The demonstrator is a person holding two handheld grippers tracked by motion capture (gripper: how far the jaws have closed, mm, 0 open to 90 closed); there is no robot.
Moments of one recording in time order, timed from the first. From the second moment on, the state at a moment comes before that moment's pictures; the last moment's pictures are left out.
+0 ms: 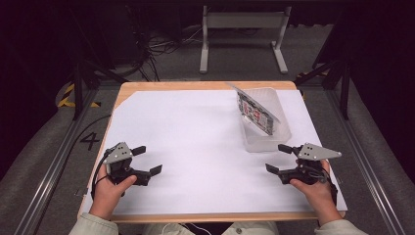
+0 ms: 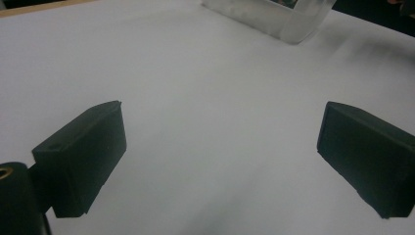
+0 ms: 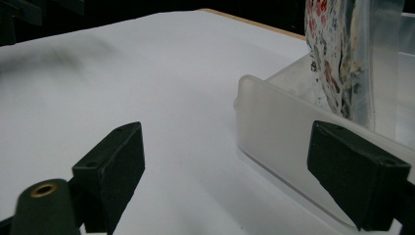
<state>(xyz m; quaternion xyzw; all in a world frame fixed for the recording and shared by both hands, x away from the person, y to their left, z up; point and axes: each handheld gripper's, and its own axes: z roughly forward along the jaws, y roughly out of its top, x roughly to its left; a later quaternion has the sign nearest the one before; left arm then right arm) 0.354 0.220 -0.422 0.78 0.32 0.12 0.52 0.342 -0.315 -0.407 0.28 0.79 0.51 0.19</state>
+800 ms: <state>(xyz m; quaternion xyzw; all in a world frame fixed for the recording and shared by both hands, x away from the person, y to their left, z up) 0.358 0.226 -0.453 0.80 0.34 0.12 0.49 0.356 -0.303 -0.444 0.30 0.84 0.42 0.16</state>
